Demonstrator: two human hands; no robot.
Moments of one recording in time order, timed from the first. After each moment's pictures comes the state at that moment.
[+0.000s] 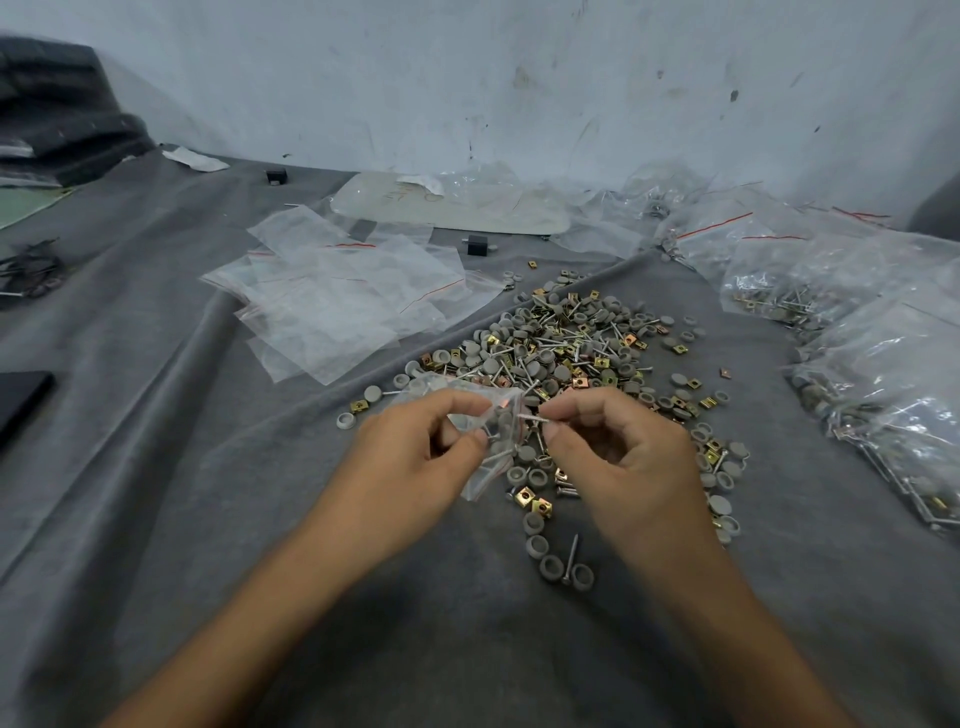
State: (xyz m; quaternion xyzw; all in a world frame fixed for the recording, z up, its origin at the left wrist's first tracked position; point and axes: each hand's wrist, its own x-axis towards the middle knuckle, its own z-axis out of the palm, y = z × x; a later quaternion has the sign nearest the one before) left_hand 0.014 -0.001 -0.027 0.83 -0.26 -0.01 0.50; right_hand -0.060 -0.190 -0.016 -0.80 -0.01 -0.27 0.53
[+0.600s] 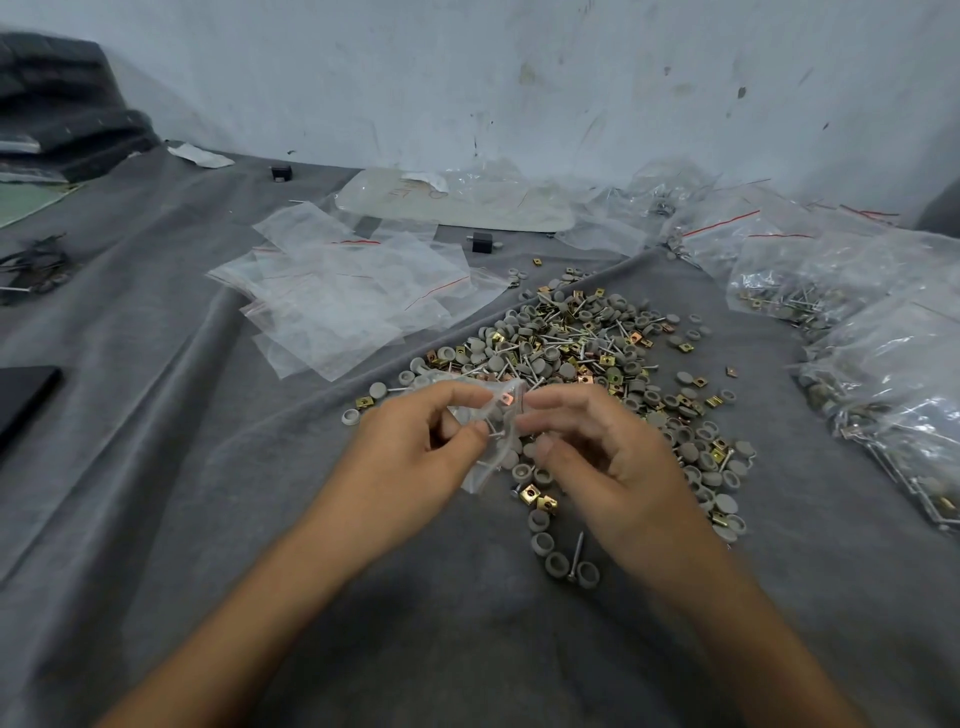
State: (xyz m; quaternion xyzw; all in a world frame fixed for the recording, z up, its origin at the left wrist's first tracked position) left_hand 0.013 -0.002 -0.020 0.82 -0.25 -0.01 0.52; right_hand -0.061 -0.193 -0.017 -0.83 -0.08 -0.17 0.53
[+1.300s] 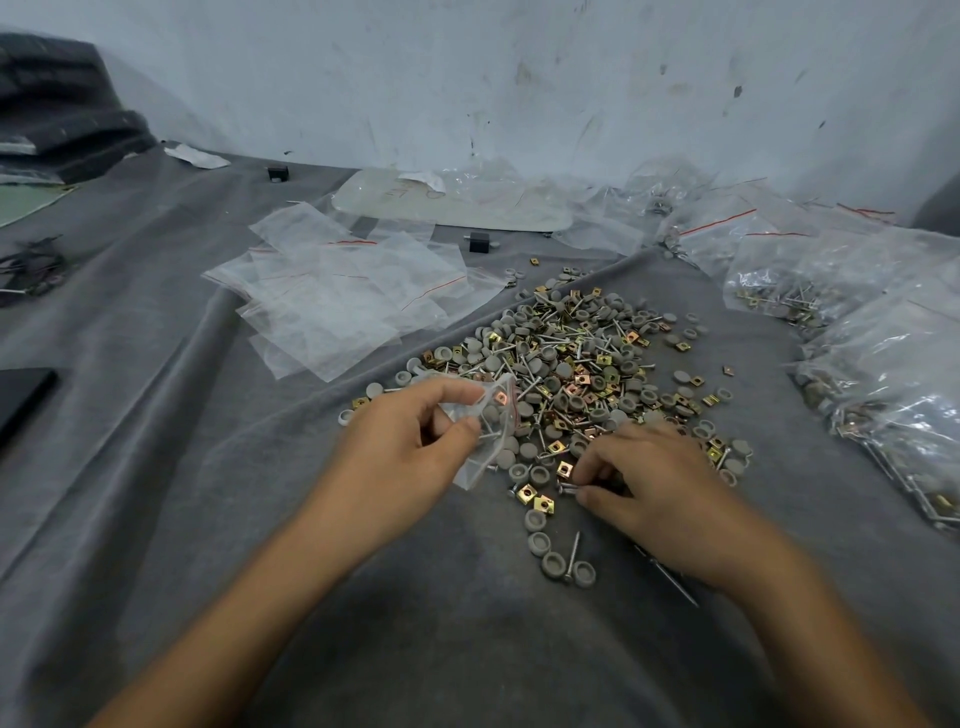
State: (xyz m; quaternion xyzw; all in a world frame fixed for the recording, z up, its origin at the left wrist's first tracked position) left_hand 0.012 -0.001 -0.016 0.82 -0.23 0.00 0.52; right_hand -0.061 -0.235 -0.009 -0.99 0.00 0.02 0.16
